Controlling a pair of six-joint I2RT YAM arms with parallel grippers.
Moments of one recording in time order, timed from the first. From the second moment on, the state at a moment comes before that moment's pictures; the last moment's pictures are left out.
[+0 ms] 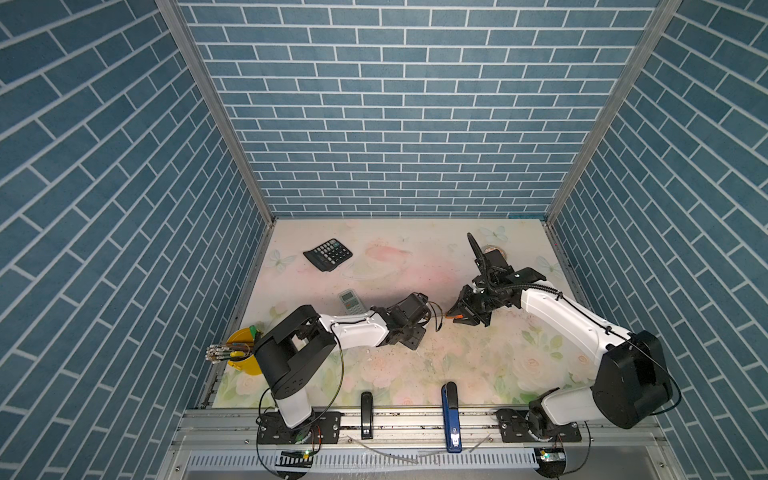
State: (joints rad) left arm -0.92 1.74 0.92 -0.25 -0.06 -0.30; right arm 0.51 1.43 1.07 -0.84 -0.59 0.99
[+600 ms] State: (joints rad) left arm -0.92 1.74 0.92 -0.25 -0.06 -0.30; right arm 0.52 1.44 1.09 -0.84 -0.58 0.99
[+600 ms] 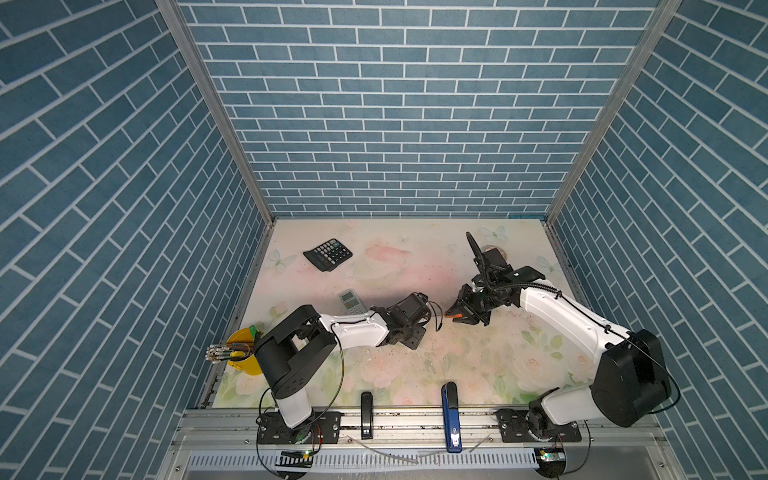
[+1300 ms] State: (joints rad) left arm -0.93 1.75 0.92 -0.24 -0.07 -0.30; right arm 0.52 1.44 1.10 -0.86 -0.57 0.99
